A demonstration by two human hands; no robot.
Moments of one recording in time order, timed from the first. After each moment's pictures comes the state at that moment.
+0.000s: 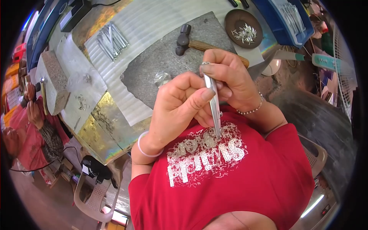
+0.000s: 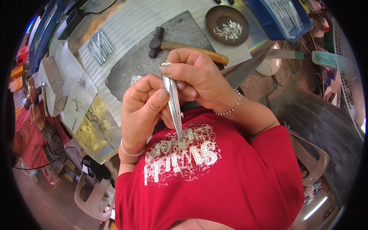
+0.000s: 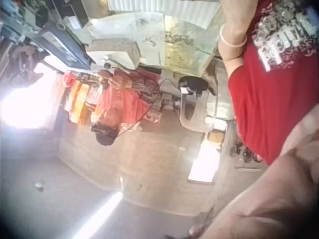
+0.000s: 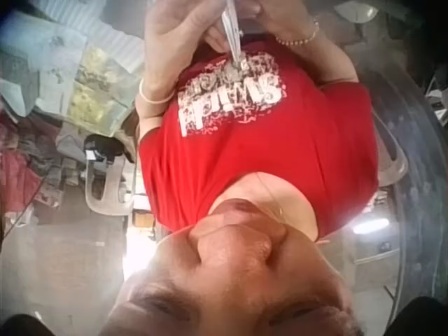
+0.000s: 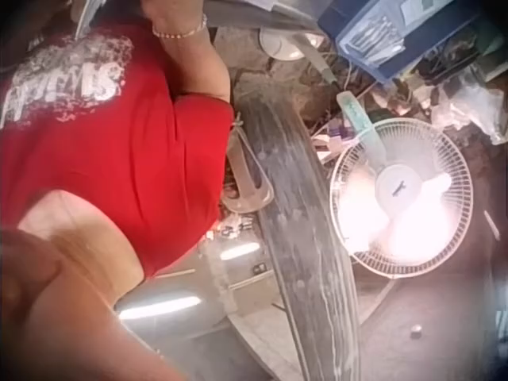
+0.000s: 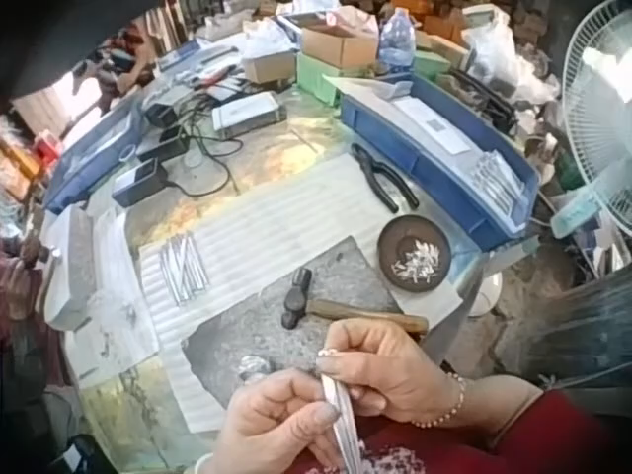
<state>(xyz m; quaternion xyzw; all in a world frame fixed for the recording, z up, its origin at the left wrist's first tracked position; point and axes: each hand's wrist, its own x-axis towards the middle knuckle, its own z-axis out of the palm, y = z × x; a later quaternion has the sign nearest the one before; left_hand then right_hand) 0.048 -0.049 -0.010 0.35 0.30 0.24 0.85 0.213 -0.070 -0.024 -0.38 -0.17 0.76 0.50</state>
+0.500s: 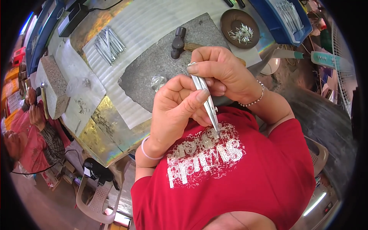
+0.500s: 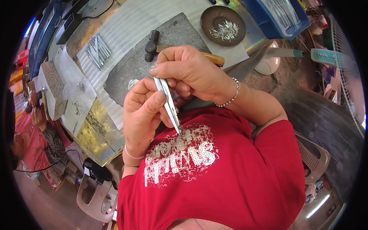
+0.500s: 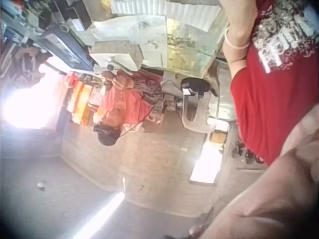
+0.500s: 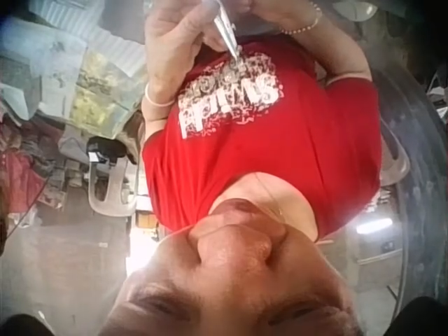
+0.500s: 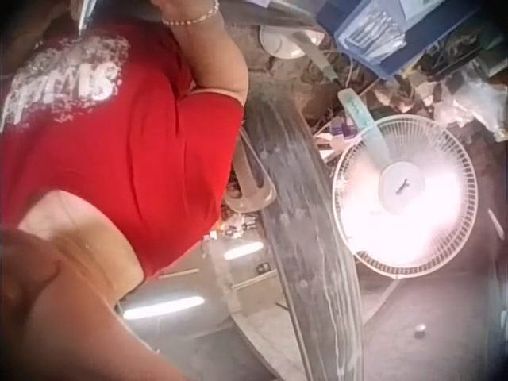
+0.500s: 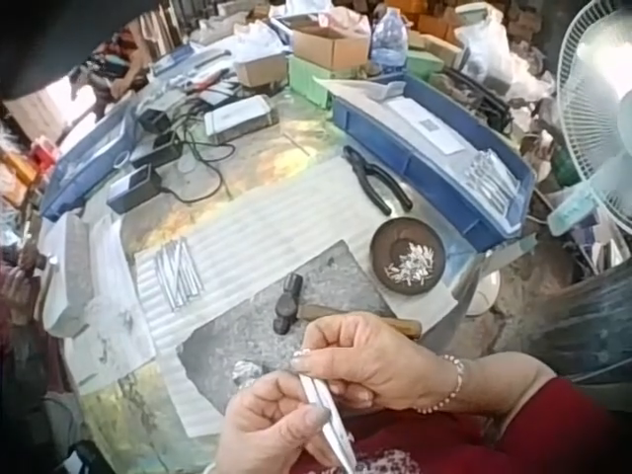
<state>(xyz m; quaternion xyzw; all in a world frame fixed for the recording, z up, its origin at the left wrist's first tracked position) 0.053 -0.056 -0.021 0.28 0.29 0.30 0.87 0.222 -0.052 -0.026 -0.40 -0.21 0.79 0.41</state>
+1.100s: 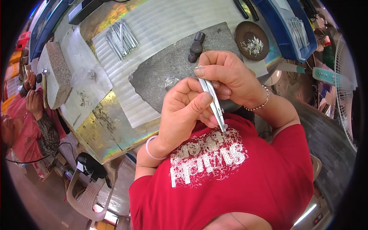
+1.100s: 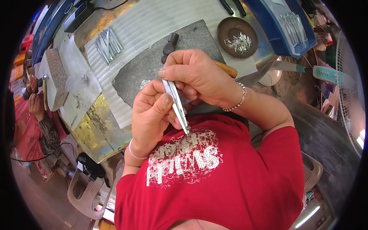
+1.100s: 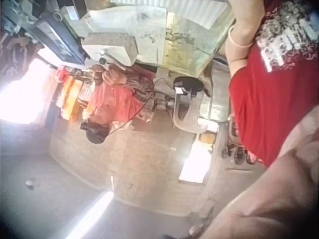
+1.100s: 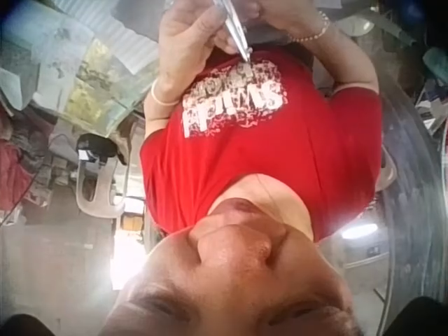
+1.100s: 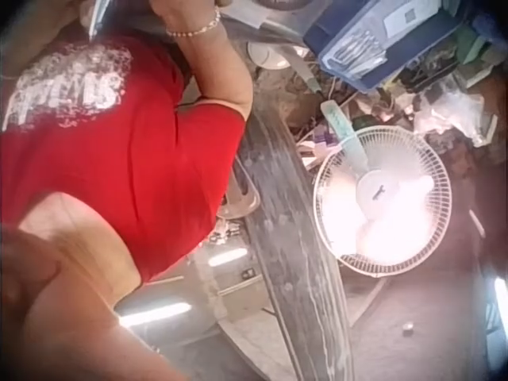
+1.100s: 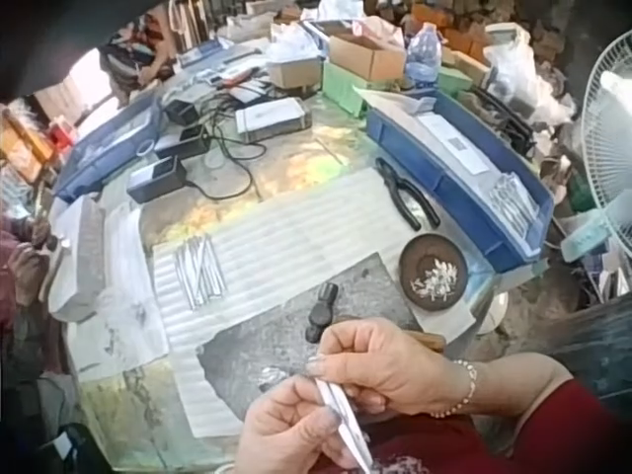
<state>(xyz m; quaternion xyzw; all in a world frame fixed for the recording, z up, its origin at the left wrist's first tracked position) 0.044 -0.058 -0.036 0.22 0.26 0.36 0.87 0.210 -0.034 -0.021 -0.44 -0.23 0.79 0.36</state>
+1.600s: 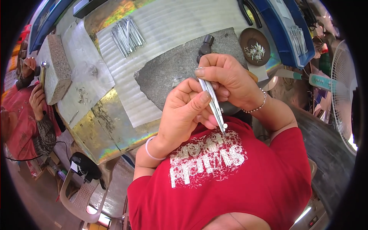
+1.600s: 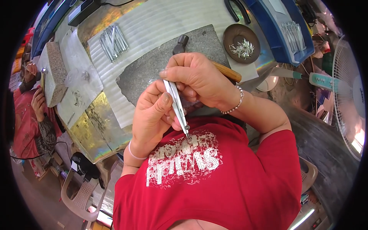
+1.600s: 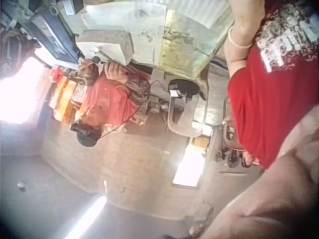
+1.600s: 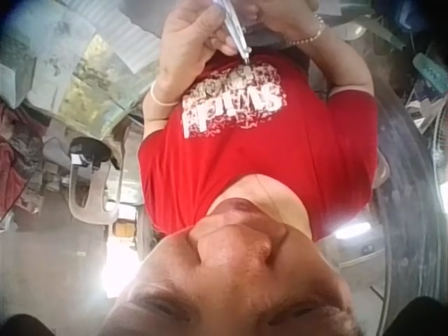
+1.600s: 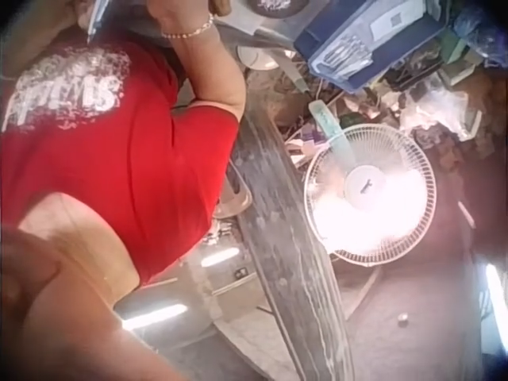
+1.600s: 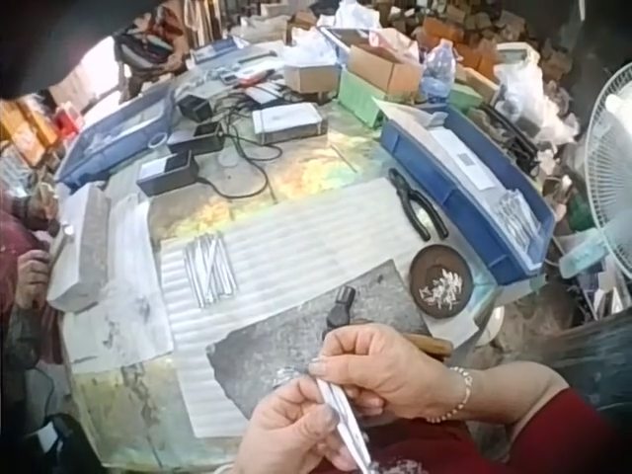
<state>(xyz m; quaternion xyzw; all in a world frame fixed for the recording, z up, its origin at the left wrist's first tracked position) 0.030 -0.053 -0.037 0.16 0.23 0.35 0.90 0.193 -0.030 -0.020 -0.45 -0.23 0.79 0.35</state>
